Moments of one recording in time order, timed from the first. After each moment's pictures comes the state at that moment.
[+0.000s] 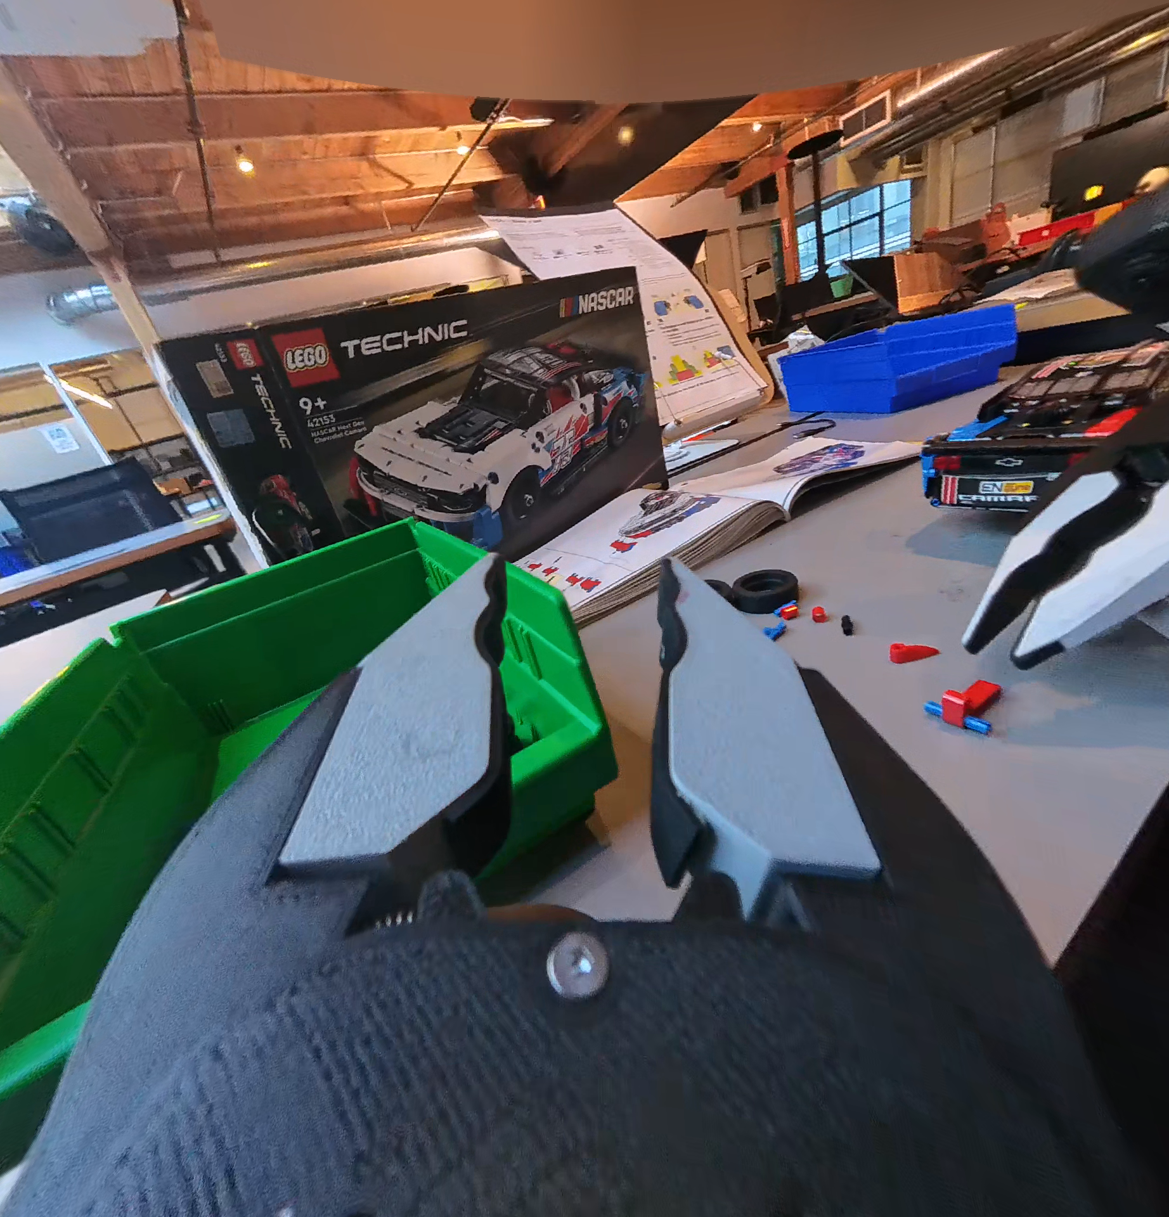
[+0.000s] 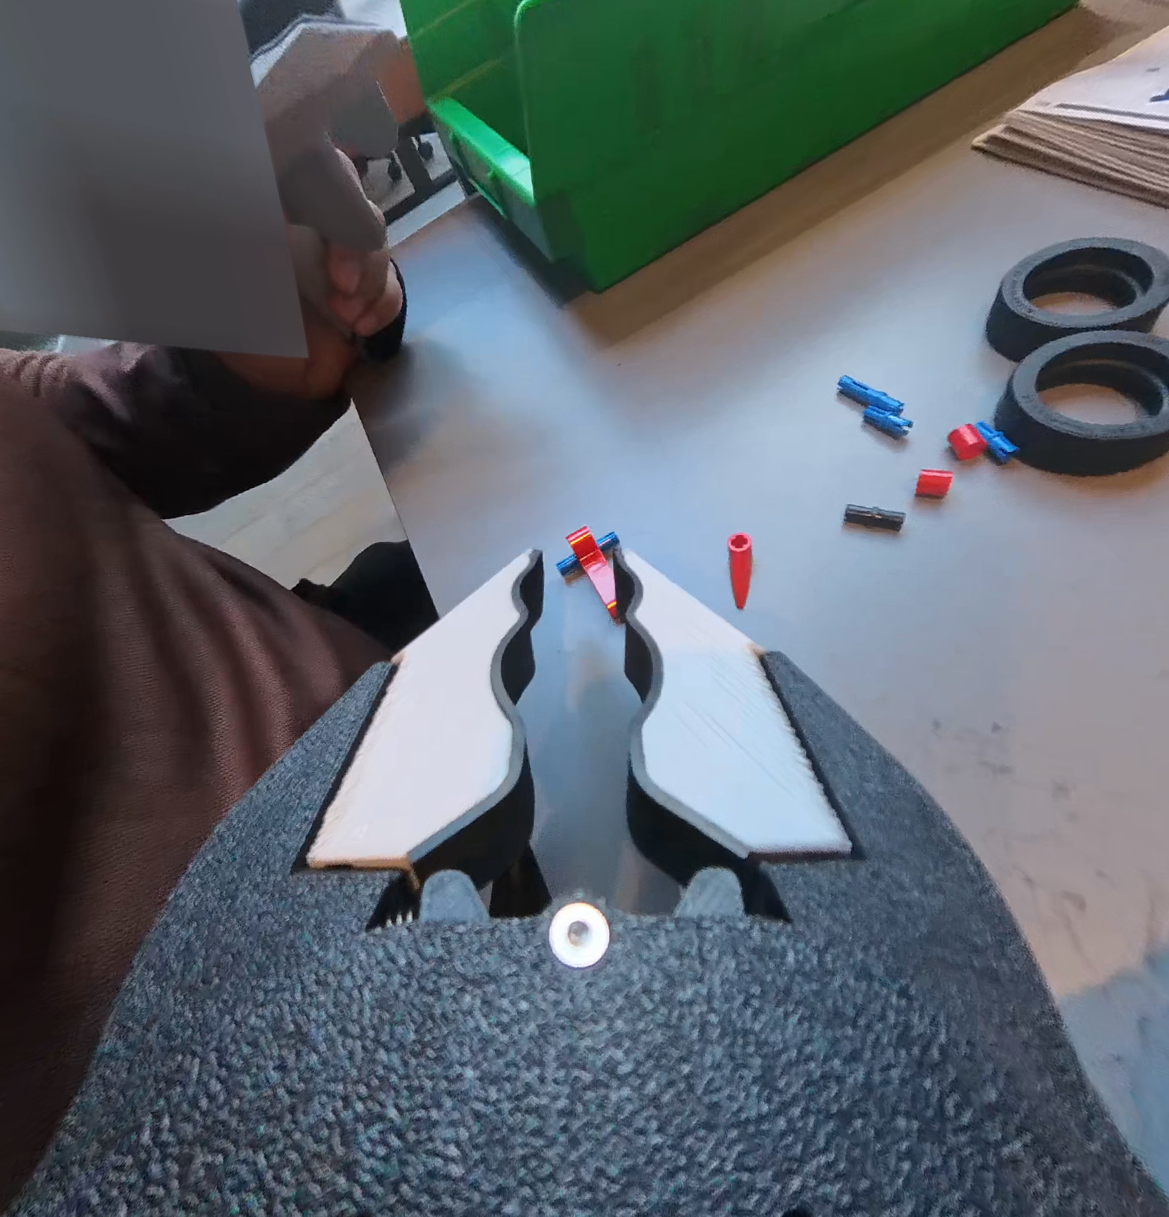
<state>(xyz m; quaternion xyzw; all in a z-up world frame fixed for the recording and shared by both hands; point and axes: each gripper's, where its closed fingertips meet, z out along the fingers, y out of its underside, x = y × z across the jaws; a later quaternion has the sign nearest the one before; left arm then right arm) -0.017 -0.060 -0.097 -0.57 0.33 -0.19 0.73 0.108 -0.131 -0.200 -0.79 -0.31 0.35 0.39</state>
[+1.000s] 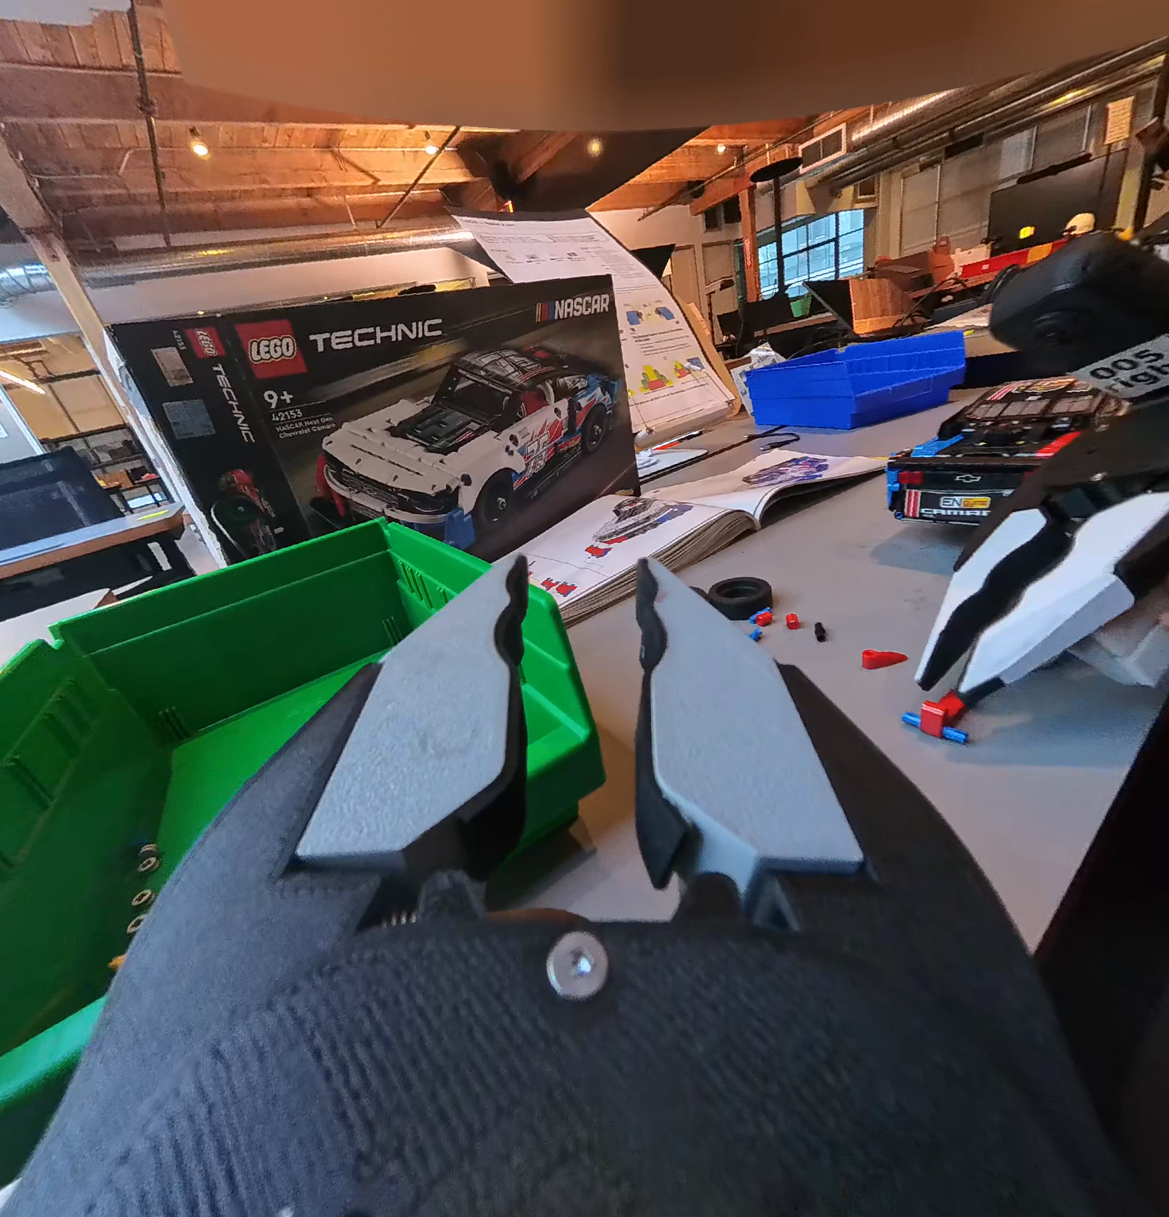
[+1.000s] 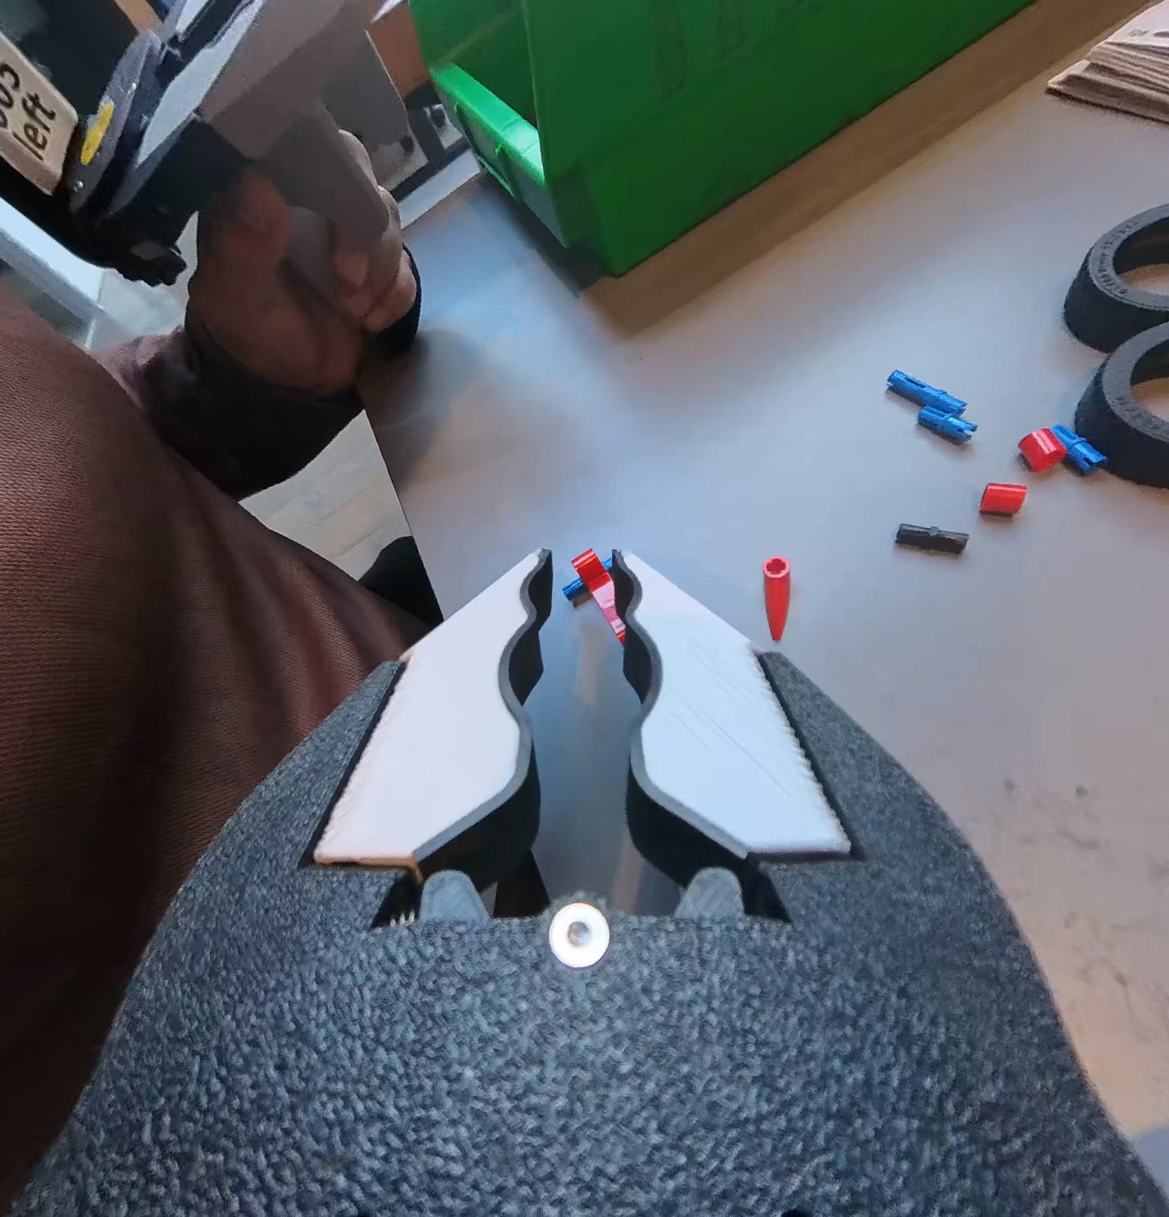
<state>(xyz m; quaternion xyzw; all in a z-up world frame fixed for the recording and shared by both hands) -0.015 -0.059 -0.098 -0.57 0.33 -0.23 0.72 0.091 -0.129 -0.204 -0.80 -0.30 0.37 0.37</state>
